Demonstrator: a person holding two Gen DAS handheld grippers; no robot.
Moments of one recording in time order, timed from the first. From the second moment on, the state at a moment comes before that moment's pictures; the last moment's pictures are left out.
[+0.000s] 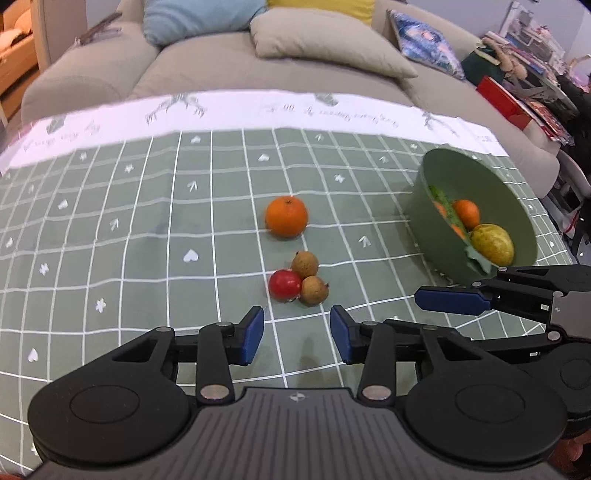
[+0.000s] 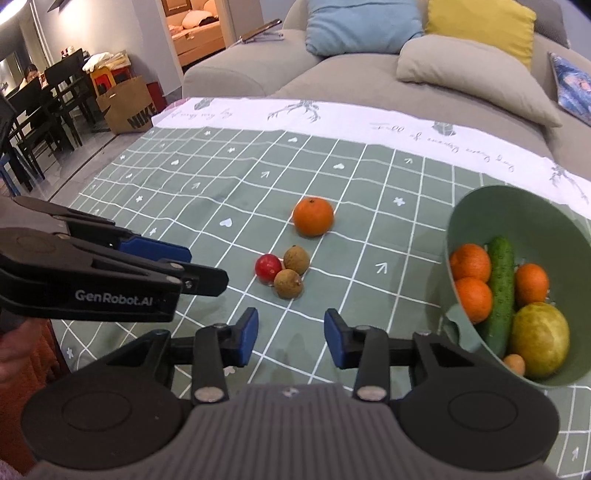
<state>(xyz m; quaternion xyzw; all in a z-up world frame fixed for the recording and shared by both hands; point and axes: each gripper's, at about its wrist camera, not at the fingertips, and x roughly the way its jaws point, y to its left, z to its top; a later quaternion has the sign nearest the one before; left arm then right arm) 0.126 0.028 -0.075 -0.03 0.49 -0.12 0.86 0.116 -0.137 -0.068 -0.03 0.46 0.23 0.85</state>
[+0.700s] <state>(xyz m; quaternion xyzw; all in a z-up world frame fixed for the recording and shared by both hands) 0.161 0.052 -0.110 -0.06 0.53 -0.11 0.84 0.177 -0.098 -0.123 -0.05 0.49 0.26 0.83</state>
